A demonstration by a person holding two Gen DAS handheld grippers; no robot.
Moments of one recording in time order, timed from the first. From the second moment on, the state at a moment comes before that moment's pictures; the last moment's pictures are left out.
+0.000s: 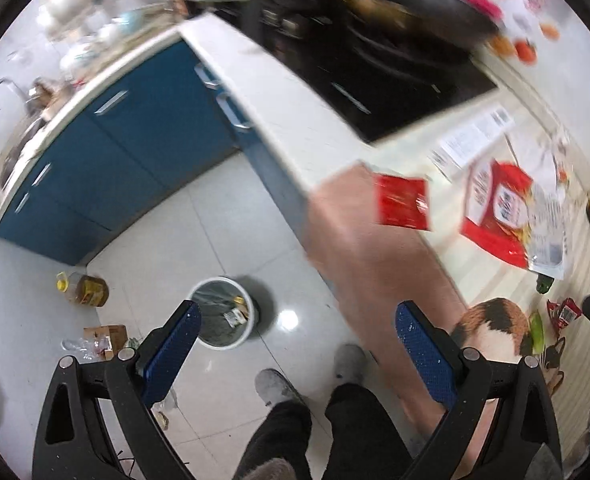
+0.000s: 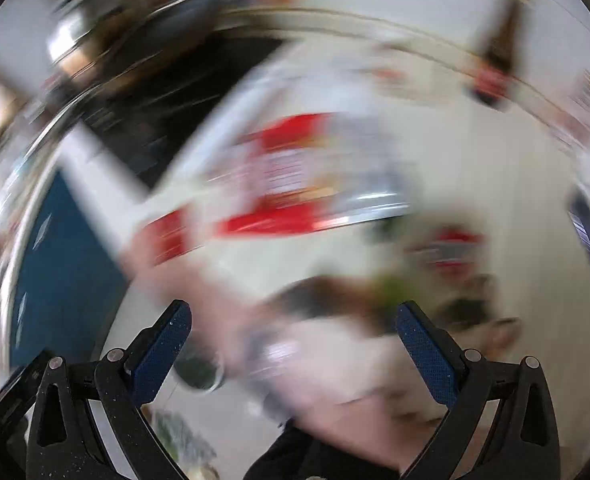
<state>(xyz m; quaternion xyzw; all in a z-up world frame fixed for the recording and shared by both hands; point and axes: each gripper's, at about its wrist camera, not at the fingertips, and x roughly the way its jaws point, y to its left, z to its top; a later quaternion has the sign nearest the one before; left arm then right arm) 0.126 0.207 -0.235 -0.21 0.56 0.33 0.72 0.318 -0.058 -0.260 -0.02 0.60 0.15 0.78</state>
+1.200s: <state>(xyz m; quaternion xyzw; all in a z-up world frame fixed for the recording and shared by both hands) 0.242 0.224 -0.271 -0.26 0.58 0.27 0.73 0.428 -0.117 -0.311 0.05 0.60 0.13 0.79</state>
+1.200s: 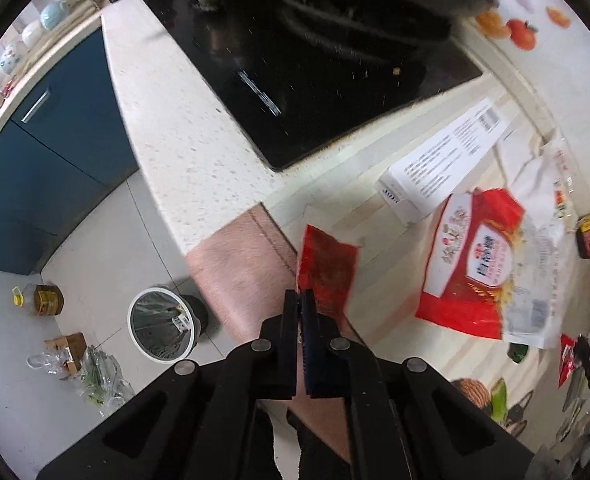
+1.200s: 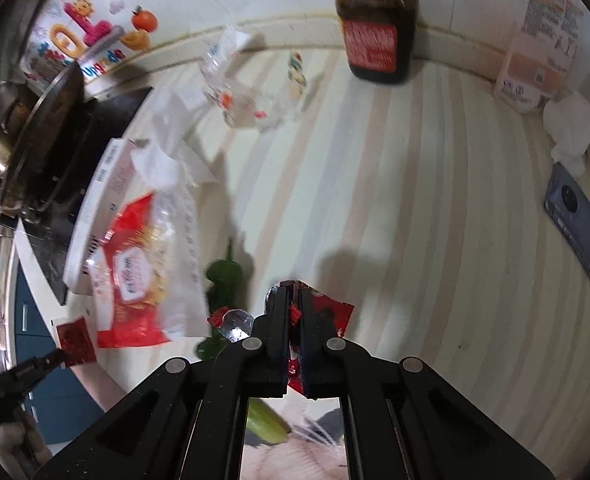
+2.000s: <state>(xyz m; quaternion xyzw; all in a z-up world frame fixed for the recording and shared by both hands) -0.015 0.369 -0.293 -0.37 0.50 0.37 0.69 0.211 0.192 -0.298 -0.08 0.59 0.41 0.70</state>
